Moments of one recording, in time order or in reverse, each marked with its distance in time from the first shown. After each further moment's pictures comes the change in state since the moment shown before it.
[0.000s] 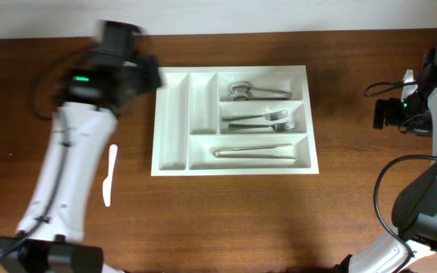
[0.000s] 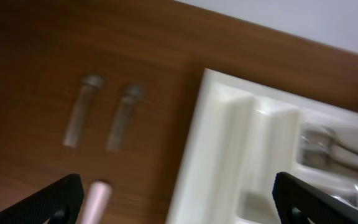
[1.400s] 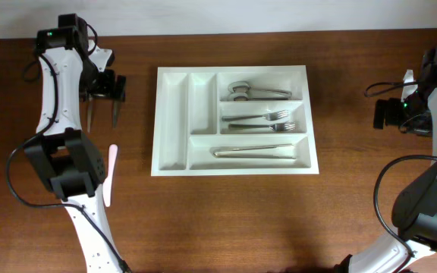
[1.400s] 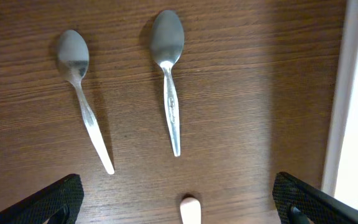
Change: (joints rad) left arm 0.214 0.747 0.631 -0.446 0.175 0.605; right arm 0.000 0.000 0.000 0.000 0.000 0.000
